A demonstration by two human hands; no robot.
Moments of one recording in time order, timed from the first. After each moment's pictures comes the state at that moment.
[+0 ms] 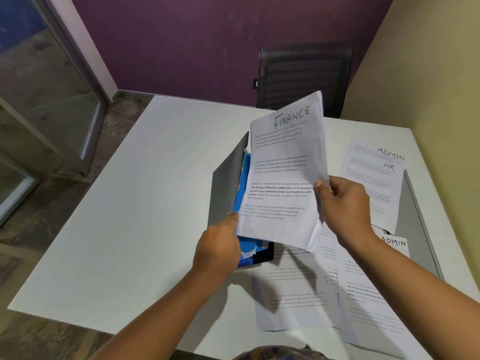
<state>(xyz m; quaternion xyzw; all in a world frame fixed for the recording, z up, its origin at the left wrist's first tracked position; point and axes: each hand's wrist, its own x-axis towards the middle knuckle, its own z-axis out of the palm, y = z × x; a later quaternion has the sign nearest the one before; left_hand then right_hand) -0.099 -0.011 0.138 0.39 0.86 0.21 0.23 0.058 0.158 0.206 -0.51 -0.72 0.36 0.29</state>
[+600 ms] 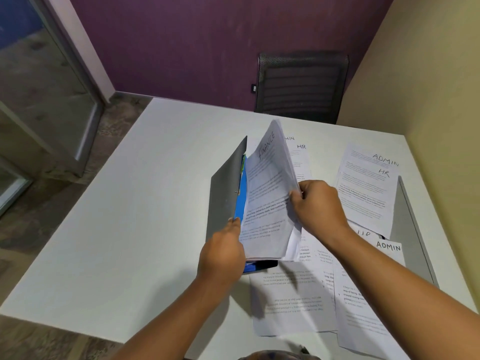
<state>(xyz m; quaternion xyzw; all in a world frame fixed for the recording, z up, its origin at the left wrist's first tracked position) -0.081 -0.008 0.154 0.40 0.88 0.16 0.21 0.027 0.148 0.213 -0.50 -0.81 0.28 0.14</state>
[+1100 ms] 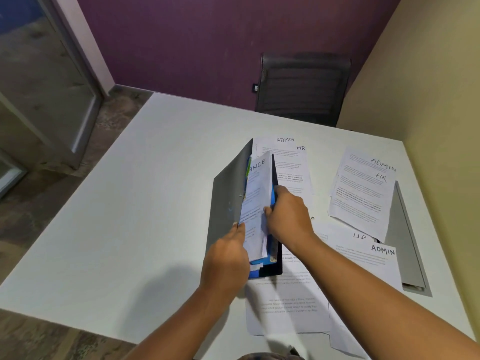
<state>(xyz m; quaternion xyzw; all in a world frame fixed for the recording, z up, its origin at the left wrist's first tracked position) -0.064 -0.017 0.139 0.40 0.86 0.25 0.21 -0.005 0.122 0.185 -0.49 -0.83 0.27 0.07</state>
